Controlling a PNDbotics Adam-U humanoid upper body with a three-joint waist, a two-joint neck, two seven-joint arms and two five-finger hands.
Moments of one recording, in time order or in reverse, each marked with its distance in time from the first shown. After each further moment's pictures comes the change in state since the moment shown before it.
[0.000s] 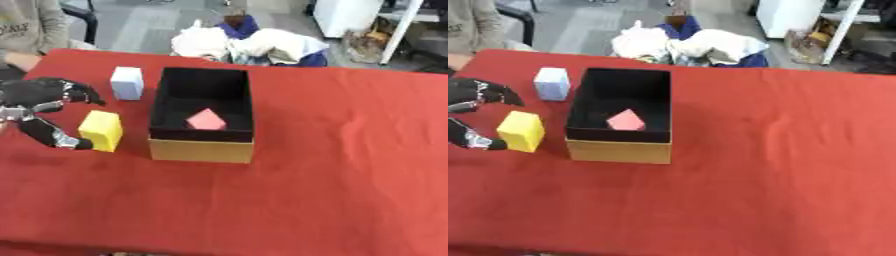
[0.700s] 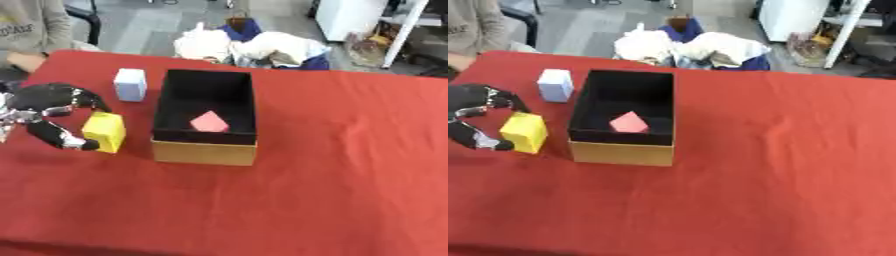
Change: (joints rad) left arm -0.028 -0.026 0.001 0.070 -0.045 -0.024 -0.055; right arm 0.004 0.001 0.000 0.001 -0.003 0.005 0.005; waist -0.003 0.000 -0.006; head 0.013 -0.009
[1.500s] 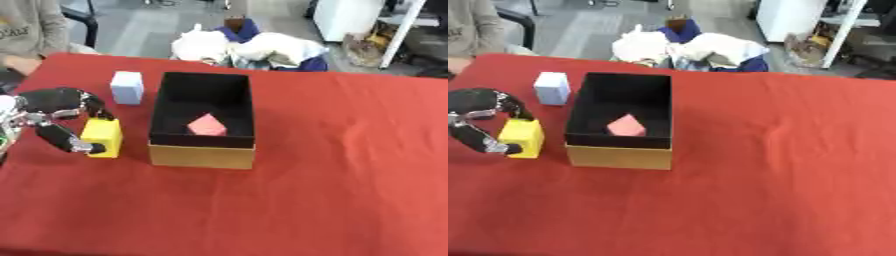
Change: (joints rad) left arm -0.030 -0.026 0.014 0.037 -0.021 -0.018 -0.009; right arm 0.003 0.008 -0.006 0.009 -0.008 0.008 0.008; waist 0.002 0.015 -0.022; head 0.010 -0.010
